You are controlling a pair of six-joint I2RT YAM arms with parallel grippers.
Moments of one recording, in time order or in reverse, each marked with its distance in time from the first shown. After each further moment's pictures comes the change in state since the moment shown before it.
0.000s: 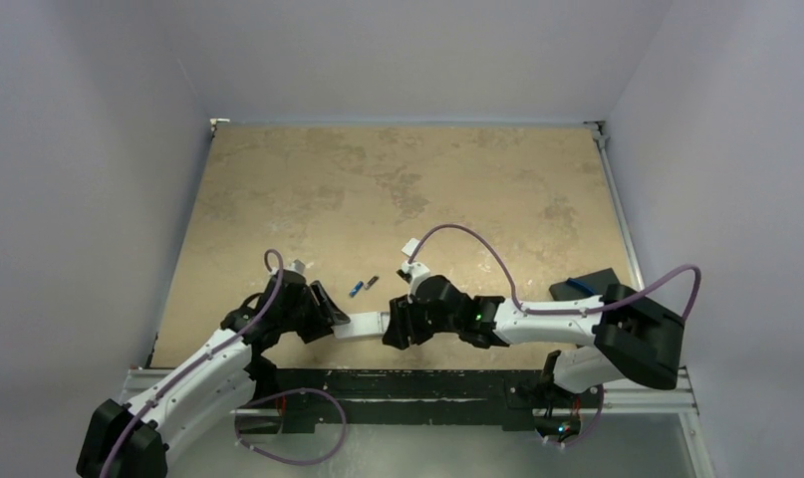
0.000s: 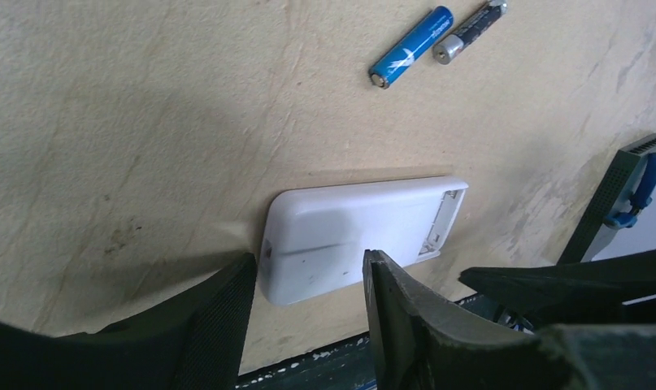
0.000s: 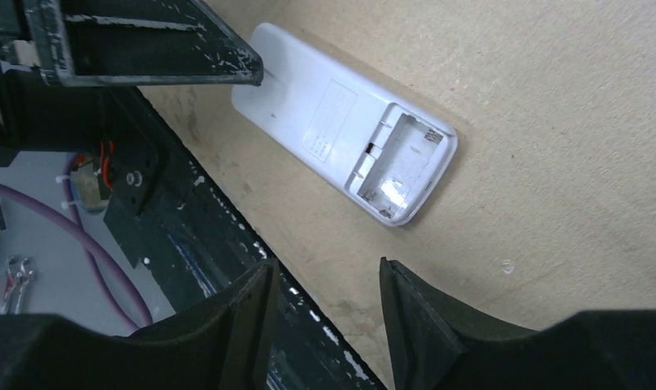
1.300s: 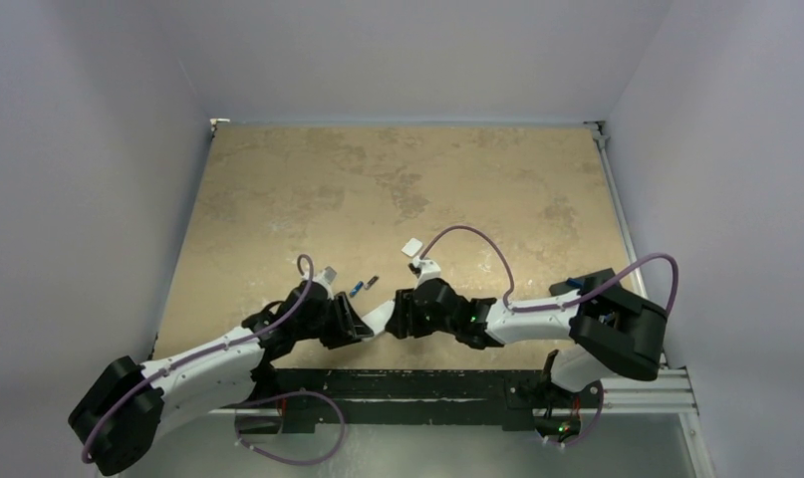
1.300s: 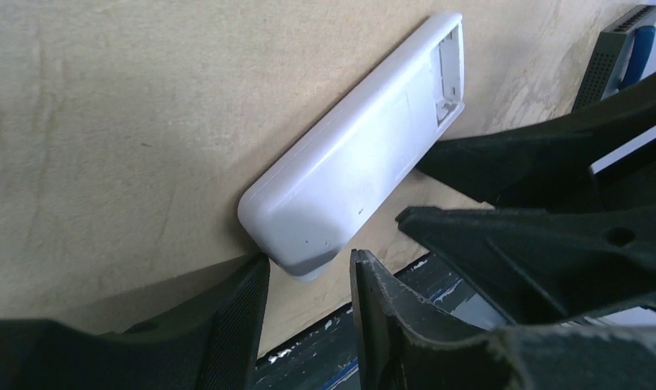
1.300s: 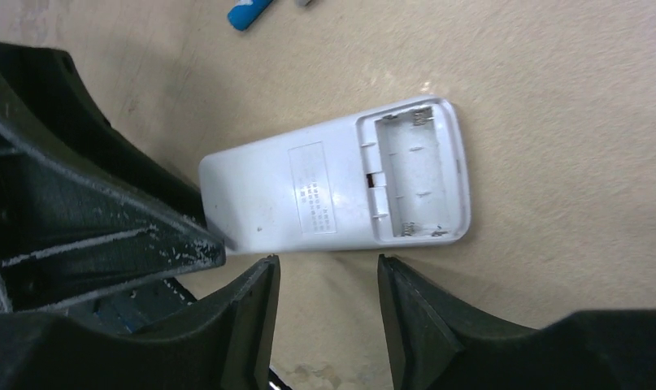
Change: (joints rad) left arm -0.228 0.143 -0.081 0.354 0.052 -0.066; right arm -0.003 0.114 -0.049 0.136 0.175 0.147
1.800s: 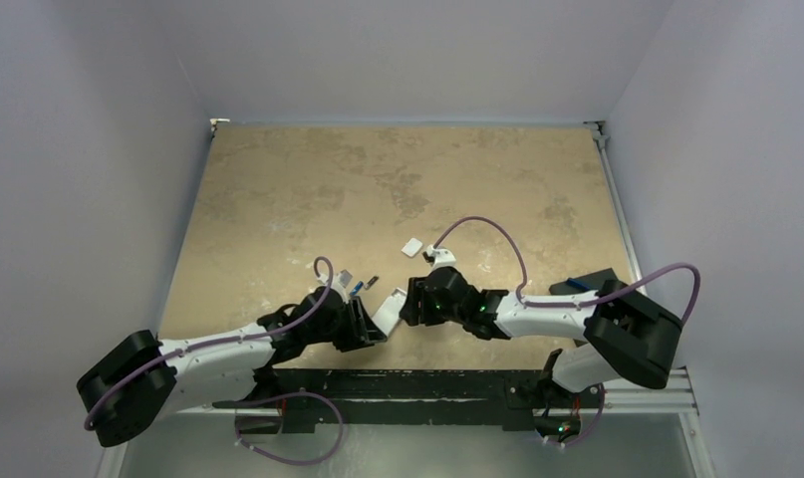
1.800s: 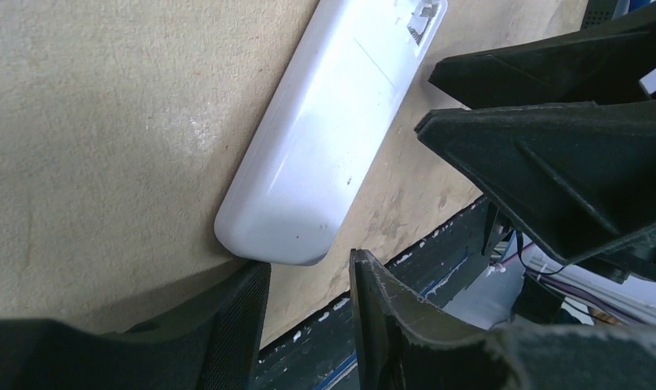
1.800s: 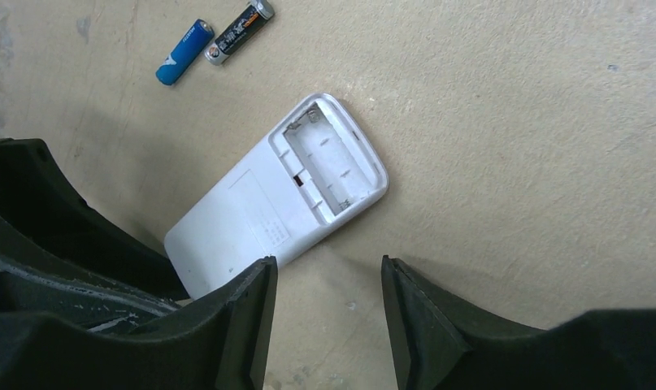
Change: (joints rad) left arm -0.166 0.143 0.006 0.194 -0.067 -0.056; right arm -0.101 -0.073 0.004 -0.124 0.042 -0.056
